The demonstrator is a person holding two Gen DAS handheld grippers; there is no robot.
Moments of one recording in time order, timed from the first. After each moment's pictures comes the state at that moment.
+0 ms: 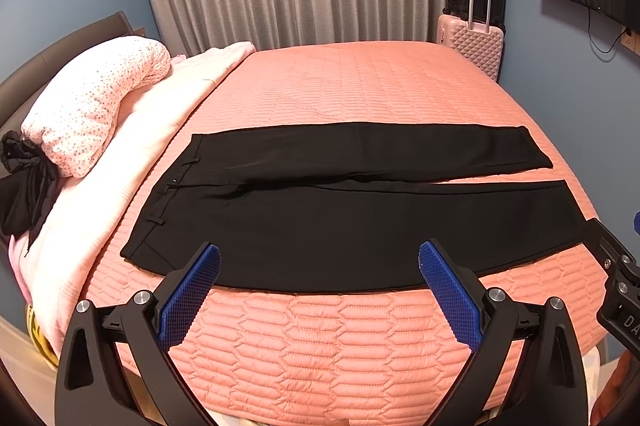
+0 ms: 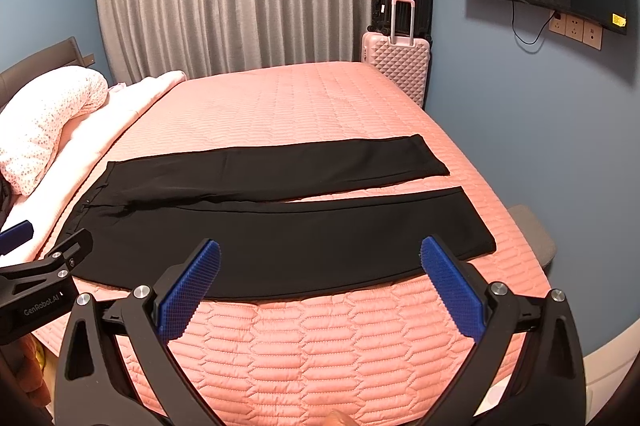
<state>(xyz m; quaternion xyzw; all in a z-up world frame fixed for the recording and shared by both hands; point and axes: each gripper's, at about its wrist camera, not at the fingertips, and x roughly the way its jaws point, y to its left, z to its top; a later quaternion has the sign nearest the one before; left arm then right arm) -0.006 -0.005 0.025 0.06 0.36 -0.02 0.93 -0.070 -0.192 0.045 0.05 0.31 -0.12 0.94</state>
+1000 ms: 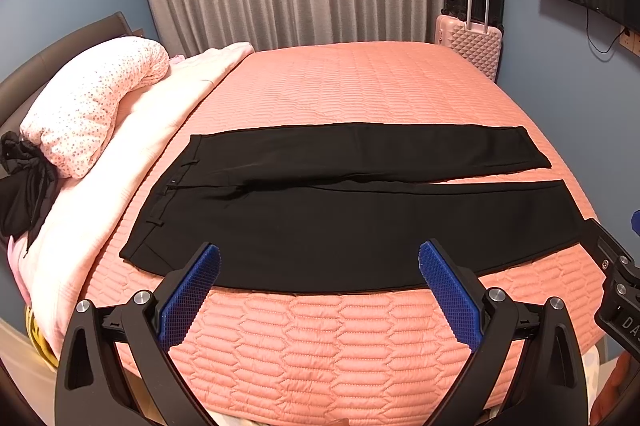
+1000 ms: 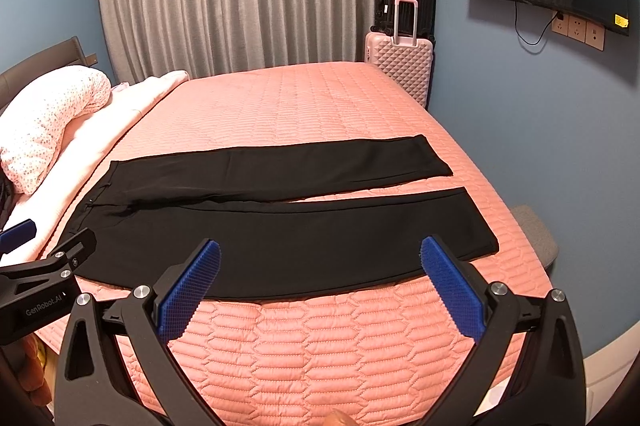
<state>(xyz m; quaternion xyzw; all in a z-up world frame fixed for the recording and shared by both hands) -0.007 -0.007 0.026 0.06 0.36 -0.02 0.93 -0.070 -0.190 0.047 0.05 0.31 -0.12 0.94</state>
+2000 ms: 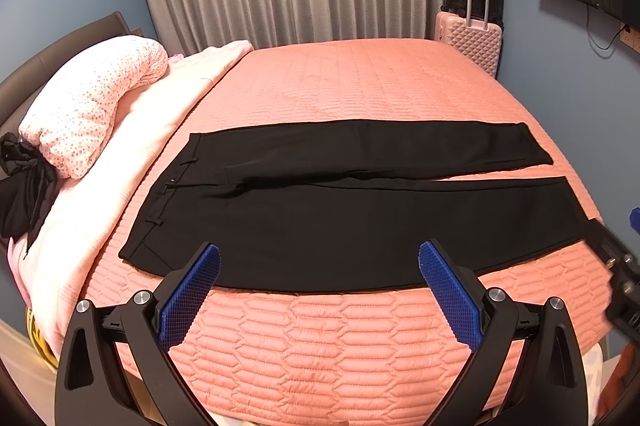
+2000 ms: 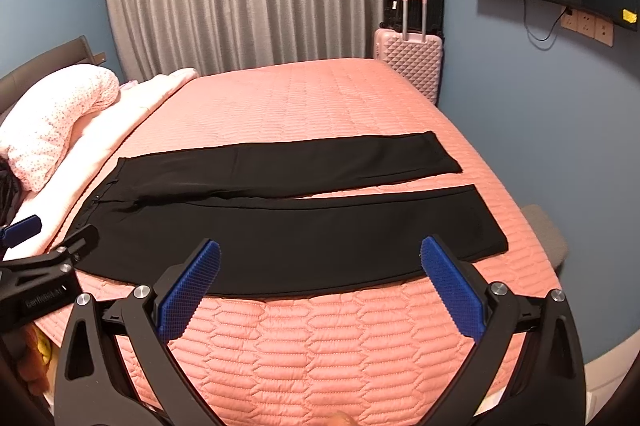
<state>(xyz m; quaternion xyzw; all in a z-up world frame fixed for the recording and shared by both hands) 0.001 0.000 0.022 0.06 0.37 -0.02 0.93 -0.061 -0.210 0.037 0.06 0.31 -0.09 0.94</state>
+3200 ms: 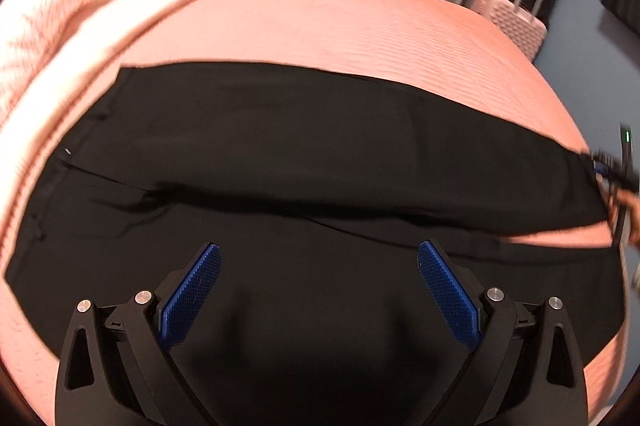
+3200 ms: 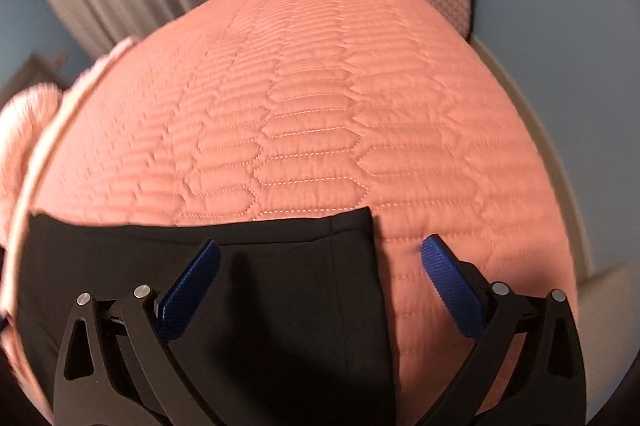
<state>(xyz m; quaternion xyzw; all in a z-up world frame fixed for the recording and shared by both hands) 0.242 0.043 -0.127 -0.06 0.47 -0.03 0.88 0.354 -0.593 -0.172 0.11 0.45 -0.01 0.88</state>
